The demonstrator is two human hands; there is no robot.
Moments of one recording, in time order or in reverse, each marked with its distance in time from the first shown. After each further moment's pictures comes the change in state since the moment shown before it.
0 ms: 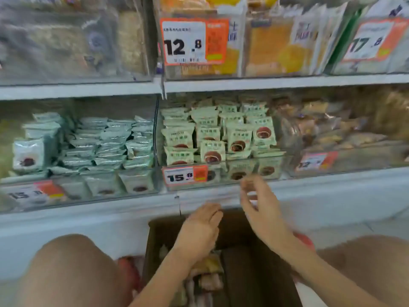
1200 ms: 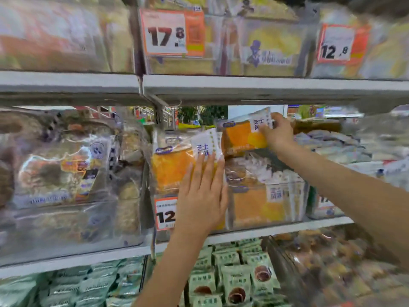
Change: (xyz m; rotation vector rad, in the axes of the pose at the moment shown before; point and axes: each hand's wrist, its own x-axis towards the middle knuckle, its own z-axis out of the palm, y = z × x) left_hand 0.248 -0.024 -0.233 0.572 0.845 -0.019; right_hand 0.372 -0.128 -0.214 0.119 0.513 -0.014
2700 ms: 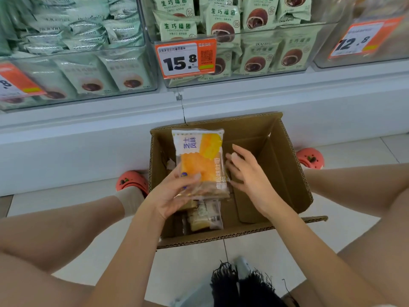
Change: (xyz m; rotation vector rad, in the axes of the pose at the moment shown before) left_hand -0.438 0.045 -0.132 -2.029 -1.073 -1.769; right_hand -0.575 0.168 -0.009 0.489 -0.679 0.954
